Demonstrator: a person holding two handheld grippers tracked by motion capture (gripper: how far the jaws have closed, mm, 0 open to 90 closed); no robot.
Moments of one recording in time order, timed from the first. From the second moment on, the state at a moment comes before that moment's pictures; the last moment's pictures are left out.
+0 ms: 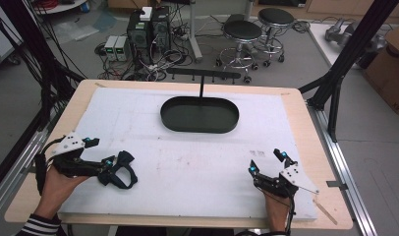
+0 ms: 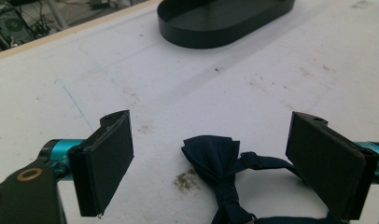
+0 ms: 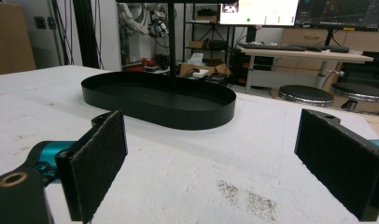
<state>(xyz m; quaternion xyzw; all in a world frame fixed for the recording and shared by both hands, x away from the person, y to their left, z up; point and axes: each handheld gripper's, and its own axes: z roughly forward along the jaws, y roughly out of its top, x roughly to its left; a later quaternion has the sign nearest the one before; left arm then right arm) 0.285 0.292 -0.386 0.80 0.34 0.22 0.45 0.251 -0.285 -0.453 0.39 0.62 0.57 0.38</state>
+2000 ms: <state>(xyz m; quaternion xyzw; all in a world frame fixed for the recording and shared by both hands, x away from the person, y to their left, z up) 0.306 0.260 -0.421 0.88 0.38 0.11 0.26 0.251 -0.286 -0.453 0.39 0.62 0.57 0.37</state>
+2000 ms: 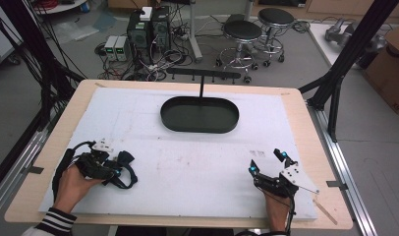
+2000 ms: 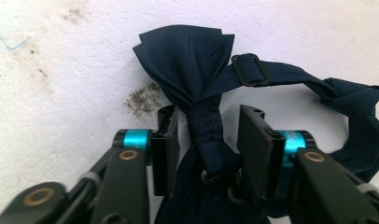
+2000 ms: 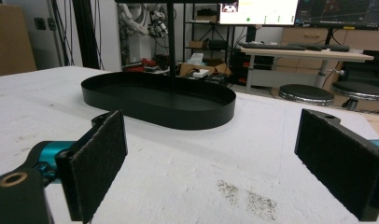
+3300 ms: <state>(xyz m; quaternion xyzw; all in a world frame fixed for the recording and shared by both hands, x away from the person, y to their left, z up) 0.297 0.258 -0.393 0.82 0.35 0.20 0.40 0.251 -0.286 -0.453 0.39 0.62 0.57 0.38</state>
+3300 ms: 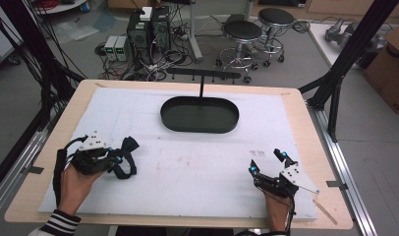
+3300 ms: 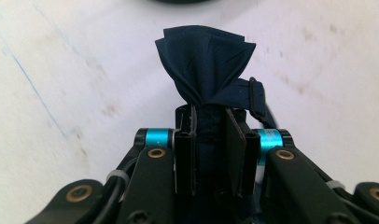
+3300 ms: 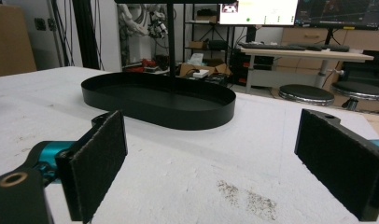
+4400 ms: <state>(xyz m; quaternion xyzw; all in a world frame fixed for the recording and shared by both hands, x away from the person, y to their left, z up) 0.346 0.208 -0.340 0.76 0.33 0.25 0.50 0.251 -0.286 -0.453 0.39 0.62 0.57 0.37</state>
